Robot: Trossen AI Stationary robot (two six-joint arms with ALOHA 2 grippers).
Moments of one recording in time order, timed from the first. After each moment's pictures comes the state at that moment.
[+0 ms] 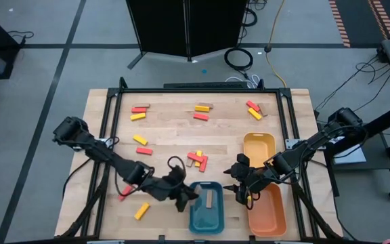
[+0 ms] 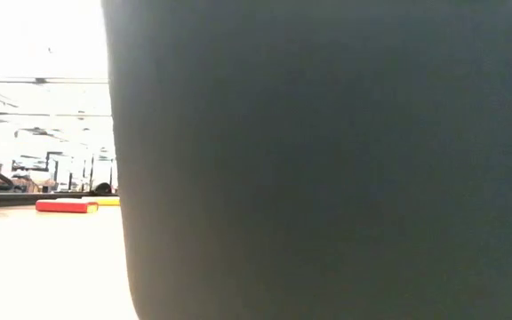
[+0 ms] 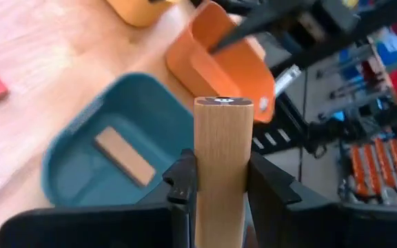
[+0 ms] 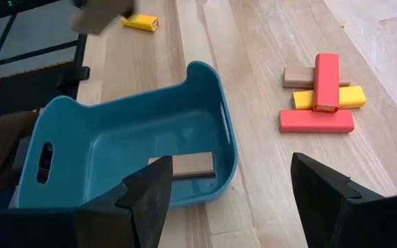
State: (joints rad) left arm -0.53 1.64 1.11 0.02 -0.32 -1.12; right arm 0.55 1.37 0.89 -0.27 0.36 0.67
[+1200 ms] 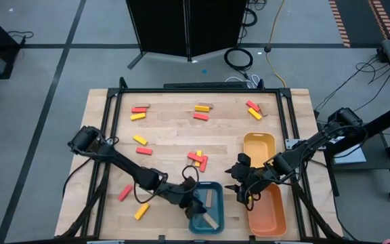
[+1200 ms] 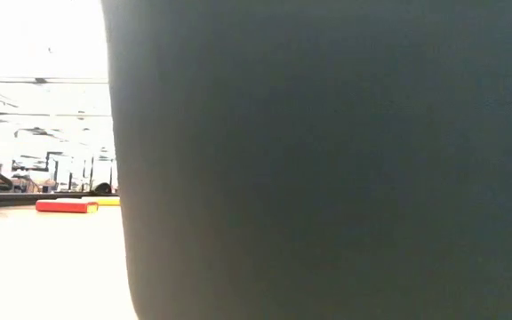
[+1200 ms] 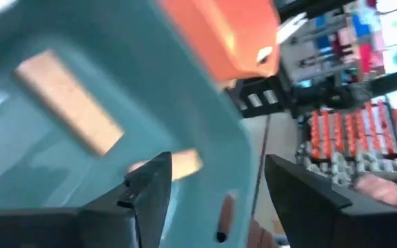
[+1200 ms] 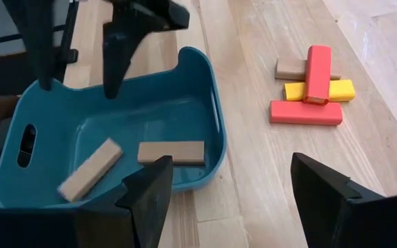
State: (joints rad) left arm -0.49 1.87 1.11 0.29 -0.08 -1.19; right arm 0.56 1.37 0.89 -0.31 0.37 0.64
